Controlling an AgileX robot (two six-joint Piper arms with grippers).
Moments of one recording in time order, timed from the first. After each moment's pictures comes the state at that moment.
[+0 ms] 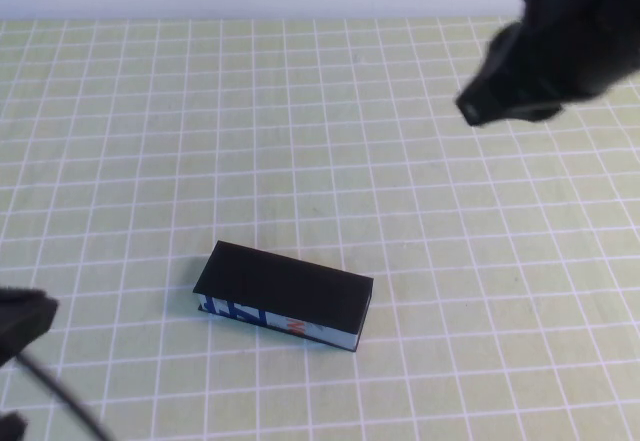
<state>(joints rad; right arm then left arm) 0.52 1.47 -1.65 0.21 1.19 -0.17 -0.49 0.67 -0.86 -0.10 0.98 0.20</state>
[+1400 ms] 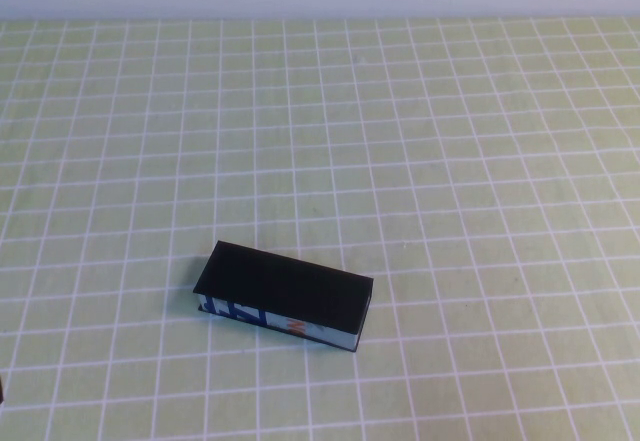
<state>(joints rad) 0.52 0.24 -0.27 0.10 0.34 -0.14 -0.49 0.21 -0.52 -0.06 0.79 -0.05</state>
